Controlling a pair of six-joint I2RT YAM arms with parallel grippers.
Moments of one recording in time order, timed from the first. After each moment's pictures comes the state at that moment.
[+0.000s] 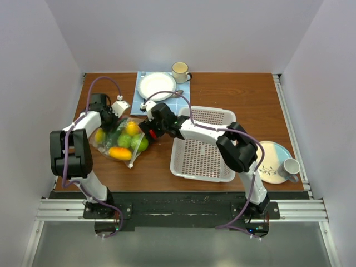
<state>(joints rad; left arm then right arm) 0.09 1.71 1.08 -0.41 0.07 0.79 0.88 2.13 1.59 -0.16 0.02 0.08</state>
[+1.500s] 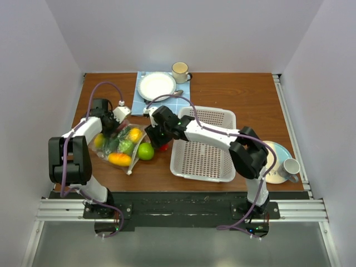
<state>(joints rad) 0.07 1.63 0.99 -0.42 0.05 0.79 0.92 1.99 1.55 -0.42 -0.04 0.20</state>
